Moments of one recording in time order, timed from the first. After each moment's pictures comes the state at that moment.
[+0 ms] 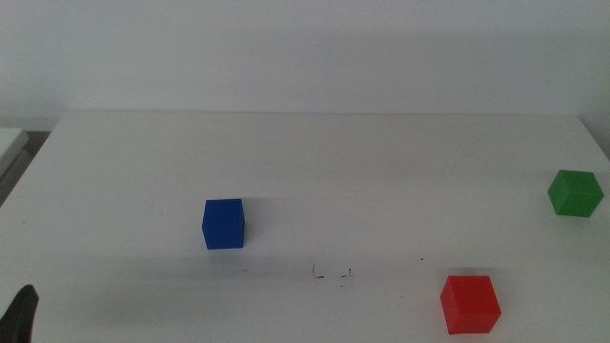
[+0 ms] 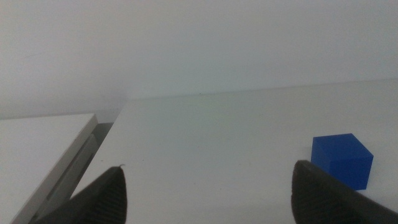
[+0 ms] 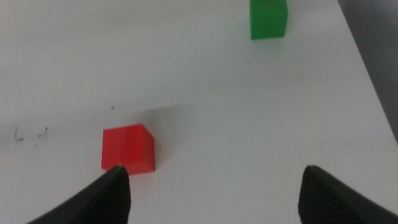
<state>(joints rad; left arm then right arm) 0.00 0.00 0.00 -0.01 0.20 0.06 -0.03 0.53 -0.77 0.05 1.08 0.12</state>
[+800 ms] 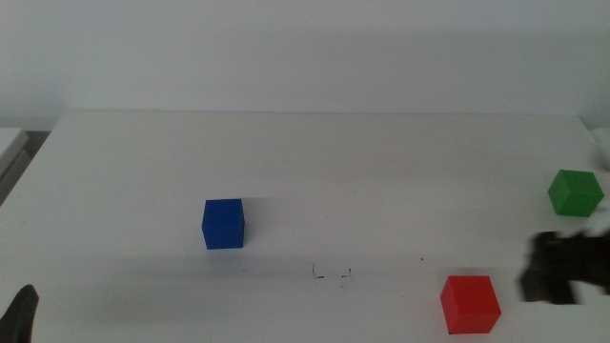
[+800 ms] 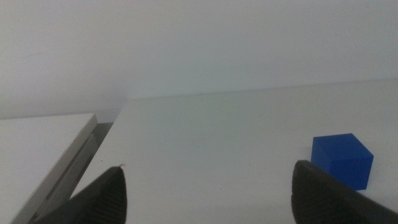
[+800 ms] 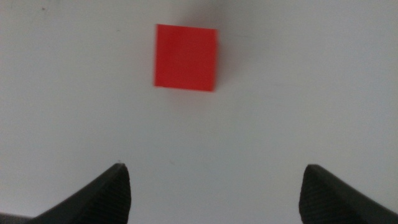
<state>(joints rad) 0.00 0.00 0.00 -0.01 0.20 0.06 0.46 1.11 -0.95 -0.06 1.19 0.37</state>
